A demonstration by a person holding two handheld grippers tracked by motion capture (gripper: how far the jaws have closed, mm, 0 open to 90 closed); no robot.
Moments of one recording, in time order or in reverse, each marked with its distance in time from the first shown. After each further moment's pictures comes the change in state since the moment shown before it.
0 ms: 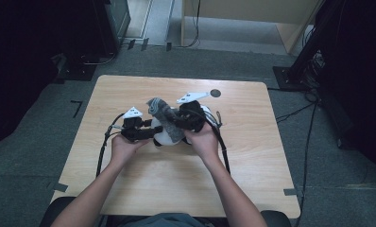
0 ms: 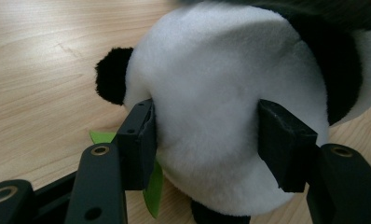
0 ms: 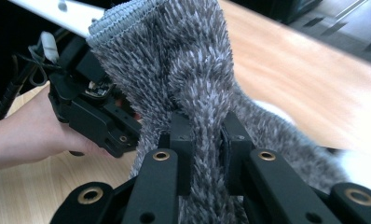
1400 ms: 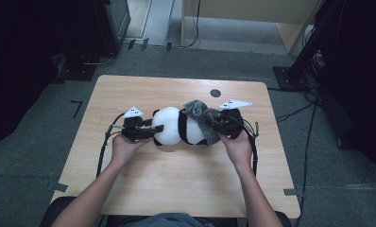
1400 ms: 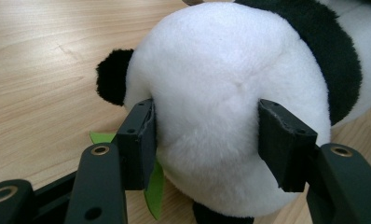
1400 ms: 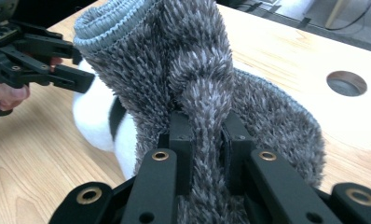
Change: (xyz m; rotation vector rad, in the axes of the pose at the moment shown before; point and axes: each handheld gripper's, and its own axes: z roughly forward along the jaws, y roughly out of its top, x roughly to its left) left arm 0.001 0.000 0.003 -0.008 0.002 0.003; right arm -0.068 -0.064 -0.068 -0.015 -0.167 0.116
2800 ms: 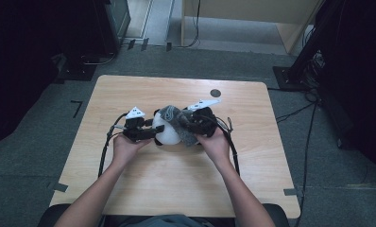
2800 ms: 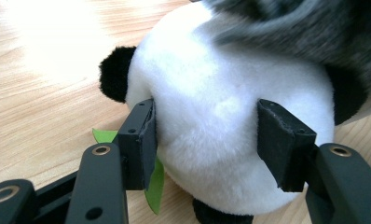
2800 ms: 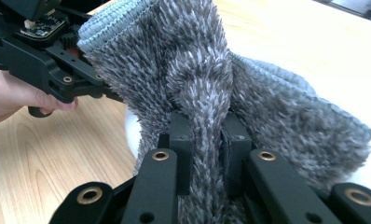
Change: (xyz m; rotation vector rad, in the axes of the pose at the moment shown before) left arm -0.006 0.001 0.002 0.008 0.038 0.017; right arm 0.044 0.018 0.056 0.077 0.134 -0.070
